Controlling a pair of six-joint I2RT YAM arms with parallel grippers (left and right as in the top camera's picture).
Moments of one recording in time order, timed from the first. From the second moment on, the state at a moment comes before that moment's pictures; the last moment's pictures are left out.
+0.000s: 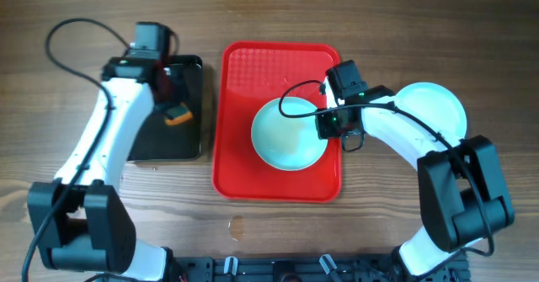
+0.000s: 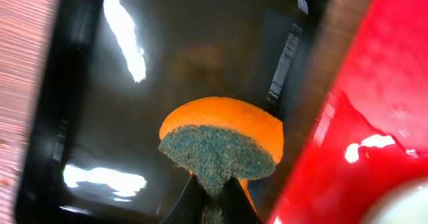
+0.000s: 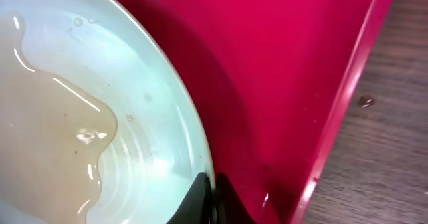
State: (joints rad) left arm -0.06 1.67 1.29 -0.86 -0.11 -0.39; right arm 0.35 1.79 1.04 -0.58 -0.12 0.21
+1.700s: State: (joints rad) left arm 0.02 1.69 0.98 -0.59 -0.08 -0.31; right arm 1.06 1.47 1.06 -0.56 1.23 0.00
